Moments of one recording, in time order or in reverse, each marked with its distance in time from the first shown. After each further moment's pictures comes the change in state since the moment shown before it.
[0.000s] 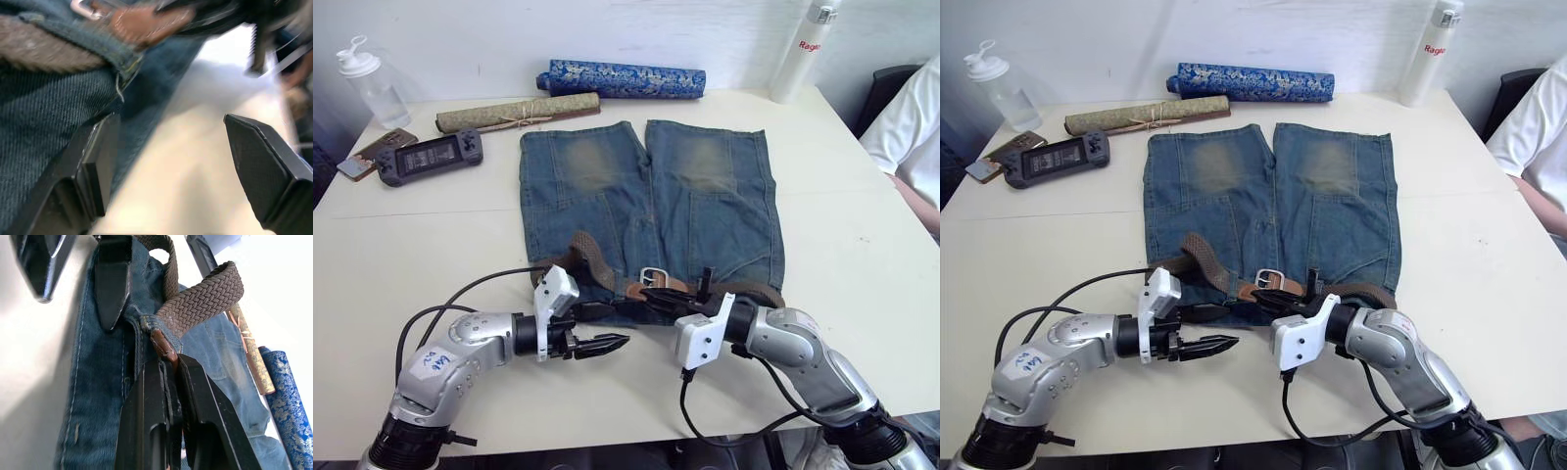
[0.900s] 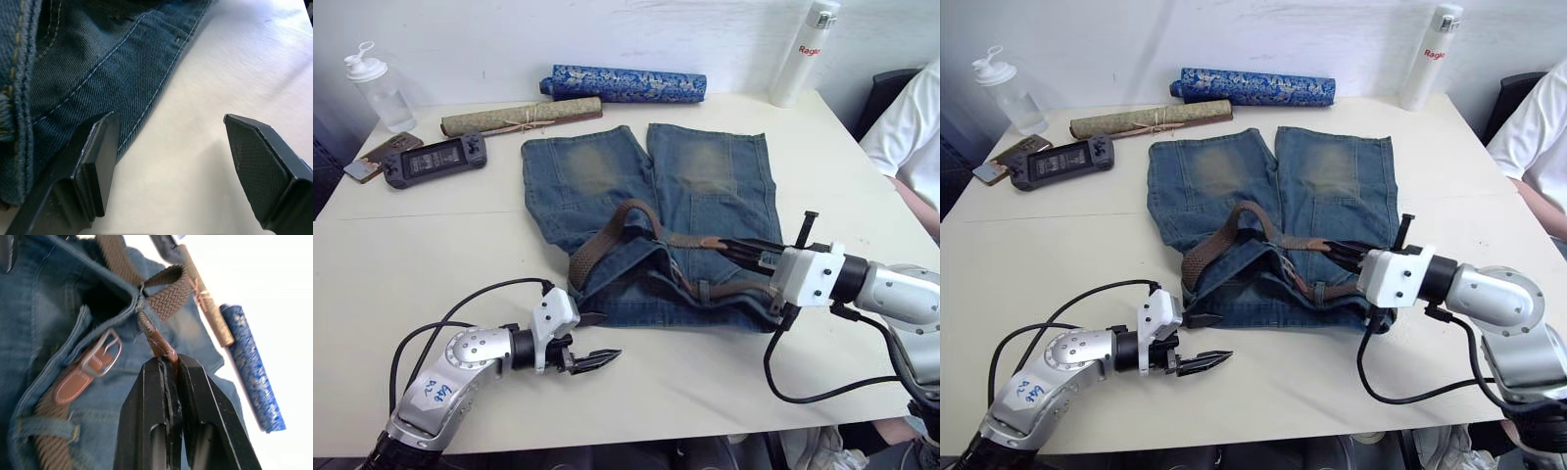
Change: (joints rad) left arm 0.117 0.048 -0.026 0.010 0.092 -0.188 -0.001; right arm 0.014 -0.245 -0.404 -0.013 0.470 0.164 0.214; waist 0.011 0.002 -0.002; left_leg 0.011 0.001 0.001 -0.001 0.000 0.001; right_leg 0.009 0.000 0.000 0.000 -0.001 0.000
